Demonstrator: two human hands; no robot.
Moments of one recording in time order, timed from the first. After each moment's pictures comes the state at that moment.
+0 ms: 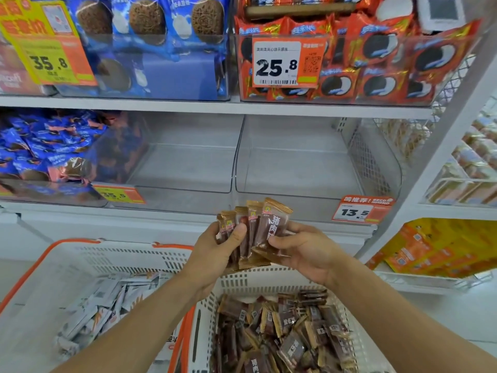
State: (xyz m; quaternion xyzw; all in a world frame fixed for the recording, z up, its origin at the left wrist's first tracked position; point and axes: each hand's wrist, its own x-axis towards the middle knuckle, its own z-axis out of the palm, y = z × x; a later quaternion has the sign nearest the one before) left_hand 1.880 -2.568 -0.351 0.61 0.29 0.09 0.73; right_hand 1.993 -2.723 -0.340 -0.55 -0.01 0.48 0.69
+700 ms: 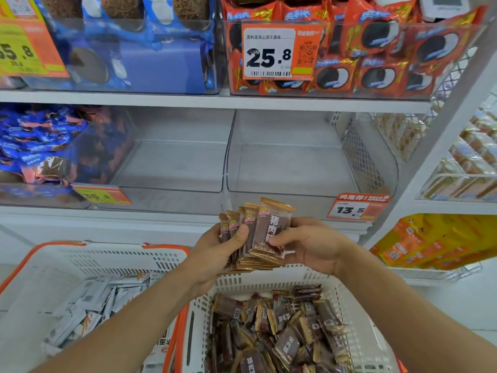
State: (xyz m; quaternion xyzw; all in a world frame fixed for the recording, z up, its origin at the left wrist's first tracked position) left_hand 1.898 -2.563 -0.360 0.61 0.26 0.00 0.75; right_hand 2.017 -2.730 -0.332 -0.60 -0.07 0.51 0.61
